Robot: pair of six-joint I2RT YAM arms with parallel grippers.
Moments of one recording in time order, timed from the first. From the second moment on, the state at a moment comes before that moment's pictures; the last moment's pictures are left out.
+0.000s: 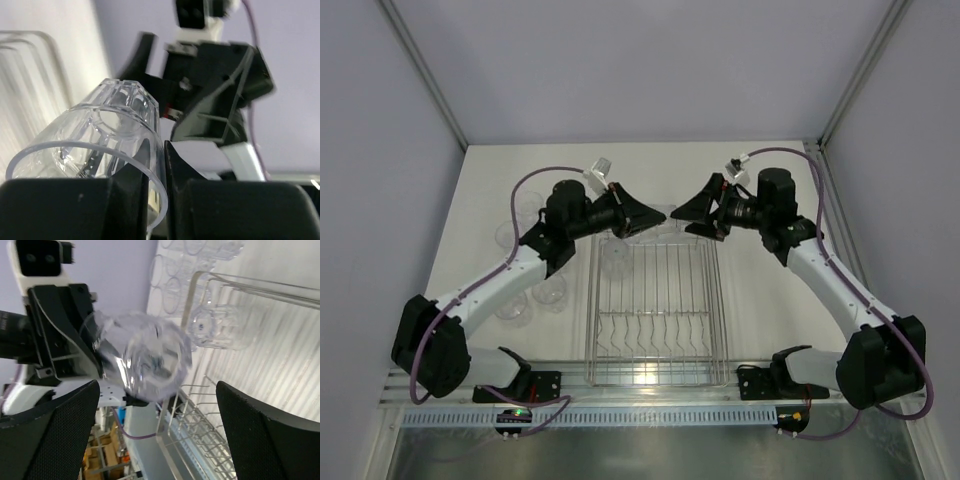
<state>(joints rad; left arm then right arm) -0.59 1.35 0.92 0.37 0.57 -1.31 0.27 1.25 0.94 -0.05 -0.84 0.94</state>
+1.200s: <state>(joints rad) -0.39 2.16 2.14 -0.81 -0.06 -0.55 0.79 1.70 1.45 -0.74 -0.06 0.20</state>
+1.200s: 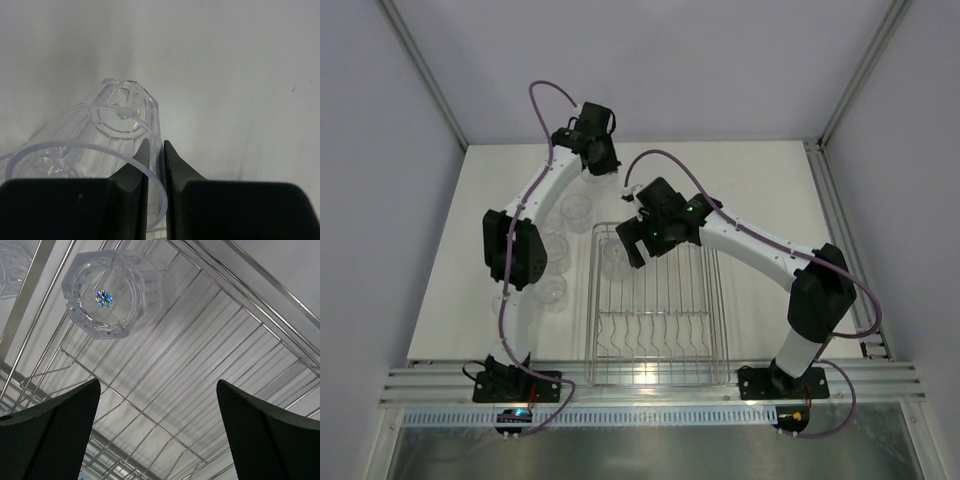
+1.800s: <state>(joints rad) -0.33 2.35 2.23 -0.95 -0.08 -0.52 0.87 1.93 1.67 -0.74 -0.07 0.11</state>
